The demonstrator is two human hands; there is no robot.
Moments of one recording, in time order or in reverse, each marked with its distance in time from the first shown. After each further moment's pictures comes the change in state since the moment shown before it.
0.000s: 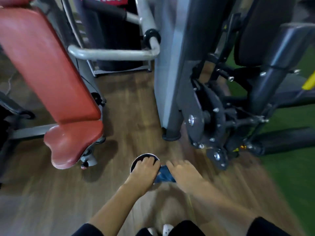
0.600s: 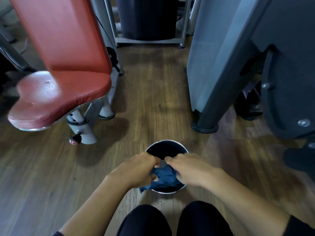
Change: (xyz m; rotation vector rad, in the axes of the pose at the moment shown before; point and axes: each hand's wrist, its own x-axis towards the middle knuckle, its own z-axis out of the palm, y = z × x) left_hand 0.084 -0.137 0.280 -0.368 -0.113 -0.133; right_hand 0.225 -0.026 0.251 0.041 -0.103 -0.343
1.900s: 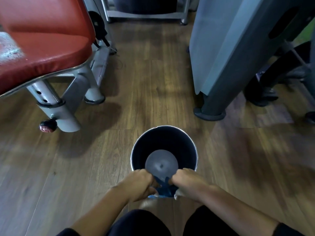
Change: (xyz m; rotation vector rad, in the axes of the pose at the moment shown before) left_hand 0.084 -0.074 0.172 -0.004 -0.188 0.045; right_hand 0.070 0.047 0.164 0.045 -0.238 -0.021
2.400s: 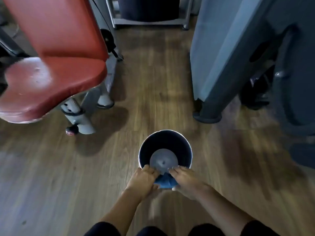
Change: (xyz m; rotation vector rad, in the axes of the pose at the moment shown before) left_hand -0.047 0.046 -0.025 0.214 0.111 -0.128; right_hand -0.046 -0.021 -0.015 0.133 0.108 0.097
